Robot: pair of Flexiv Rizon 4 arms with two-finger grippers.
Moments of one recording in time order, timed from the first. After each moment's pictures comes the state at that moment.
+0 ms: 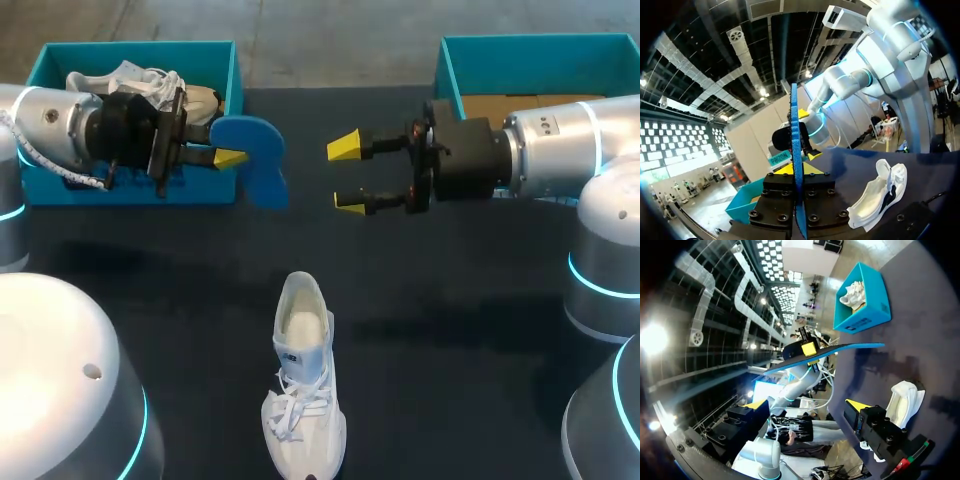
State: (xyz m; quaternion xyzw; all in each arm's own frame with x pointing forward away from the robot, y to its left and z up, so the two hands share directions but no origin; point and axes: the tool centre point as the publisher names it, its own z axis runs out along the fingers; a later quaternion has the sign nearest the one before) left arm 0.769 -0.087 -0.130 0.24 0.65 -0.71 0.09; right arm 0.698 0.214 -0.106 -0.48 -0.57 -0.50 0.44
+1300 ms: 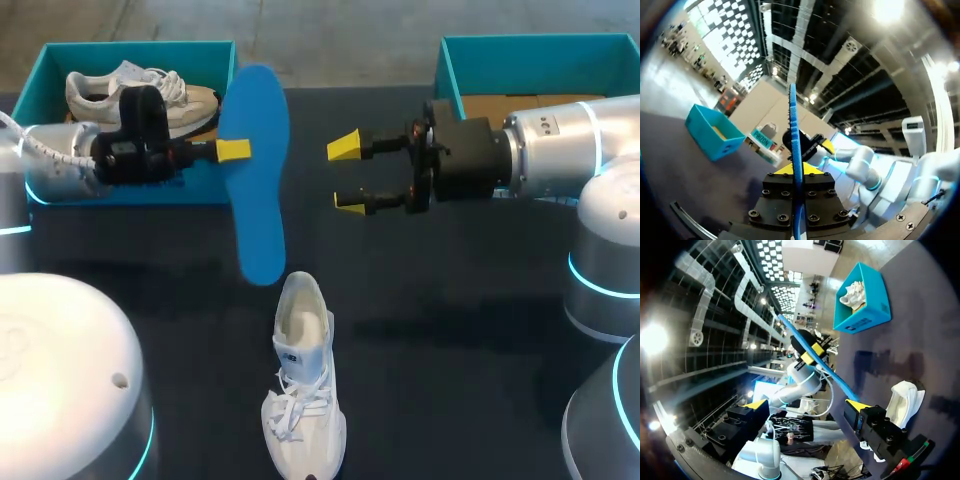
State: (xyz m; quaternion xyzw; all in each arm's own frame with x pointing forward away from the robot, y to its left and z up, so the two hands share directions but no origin) left arm 0.763 -0.089 -0.127 -0.20 0.61 -0.70 -0.31; right arm 0.698 0.214 -0.106 -0.48 -0.57 -0.50 0.44
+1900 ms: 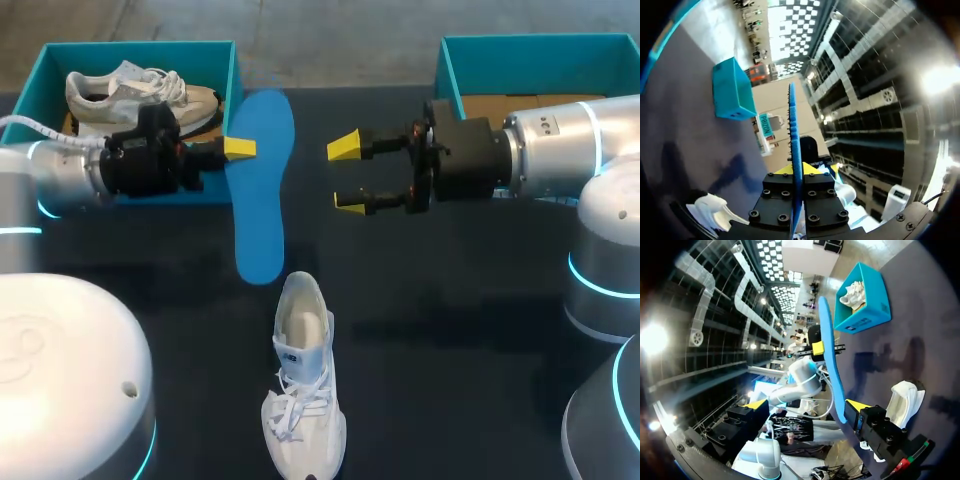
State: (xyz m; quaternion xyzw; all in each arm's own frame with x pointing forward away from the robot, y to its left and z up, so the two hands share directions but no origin) left arm 0.781 -0.093 -0.146 -0.40 0.51 -0.60 -0.47; right arm 0.698 0.214 -0.106 -0.48 -0.57 -0.50 0.44
